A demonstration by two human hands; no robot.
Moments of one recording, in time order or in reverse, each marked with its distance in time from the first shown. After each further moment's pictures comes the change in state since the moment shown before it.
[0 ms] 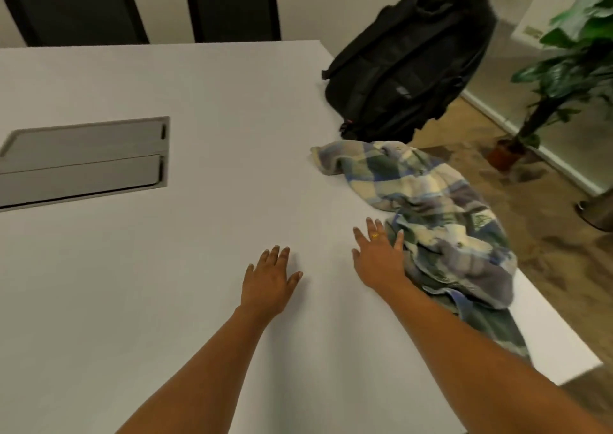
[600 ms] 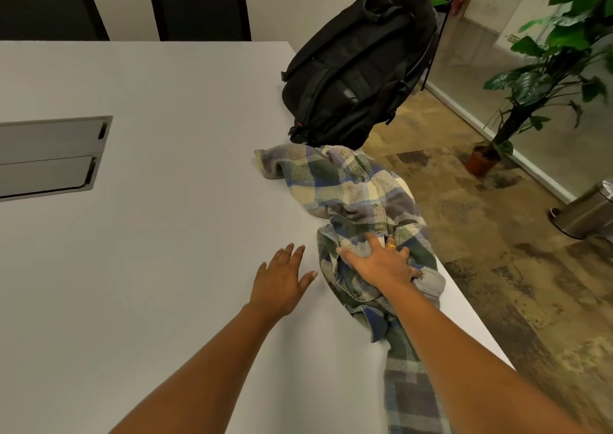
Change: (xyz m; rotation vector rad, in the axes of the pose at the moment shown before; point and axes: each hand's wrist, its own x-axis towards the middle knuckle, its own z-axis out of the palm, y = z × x) left_hand 0.044 0.160 0.033 -0.041 -0.022 0.090; right_hand 0.016 0.152 -0.008 0.352 -0.177 0.350
